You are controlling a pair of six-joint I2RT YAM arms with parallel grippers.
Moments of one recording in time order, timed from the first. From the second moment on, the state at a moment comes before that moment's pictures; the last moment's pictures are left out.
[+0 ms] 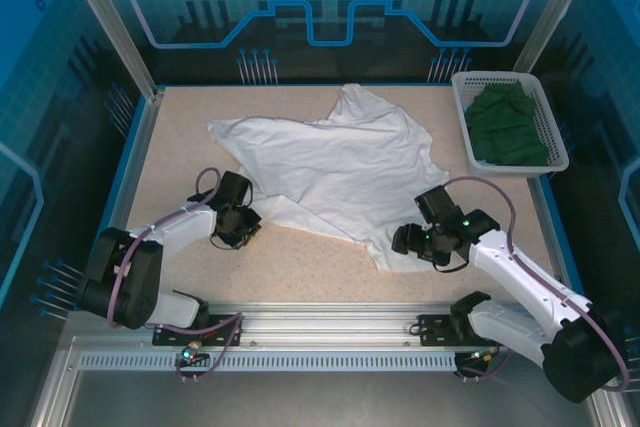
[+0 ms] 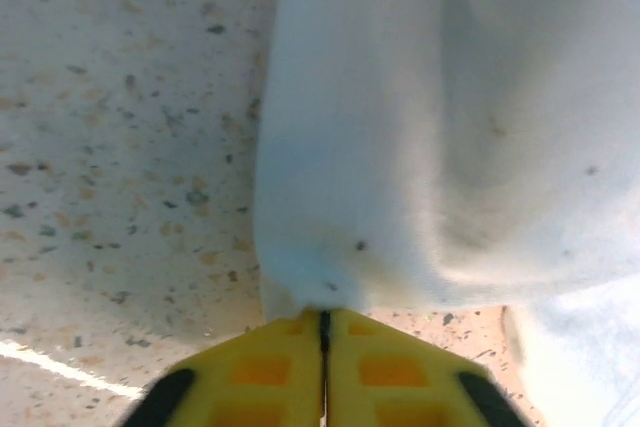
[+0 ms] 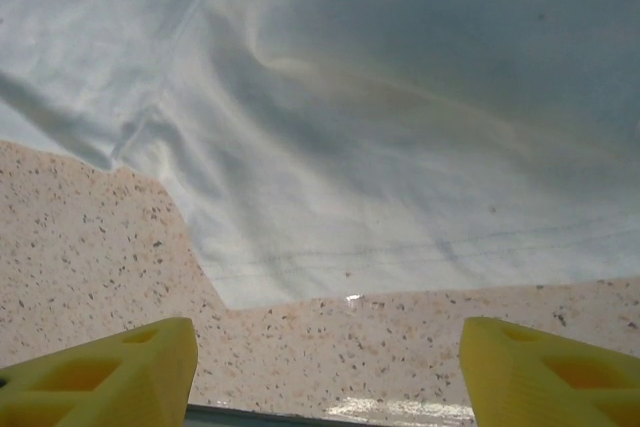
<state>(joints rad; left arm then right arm) -0.26 1.39 0.65 -0.53 0.10 -1.14 0.47 0.99 0.65 -0.92 -0.13 0.75</state>
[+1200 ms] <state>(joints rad) -0.19 1.23 0.56 -0.48 0.22 -1.14 -0.03 0.85 0.43 -0.88 -0.09 0.87</state>
